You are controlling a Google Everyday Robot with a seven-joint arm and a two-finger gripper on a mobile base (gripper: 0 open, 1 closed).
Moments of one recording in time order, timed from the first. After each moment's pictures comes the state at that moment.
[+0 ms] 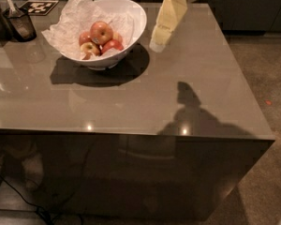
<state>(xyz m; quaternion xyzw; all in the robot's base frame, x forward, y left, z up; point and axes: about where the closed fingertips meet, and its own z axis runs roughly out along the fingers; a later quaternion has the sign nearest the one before) 0.592 -0.077 1.016 -0.57 0.80 0.01 0.20</state>
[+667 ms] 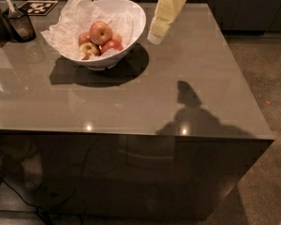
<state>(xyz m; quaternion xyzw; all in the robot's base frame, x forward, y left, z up) 0.599 -0.069 1.034 -0.57 0.79 0.01 0.23</state>
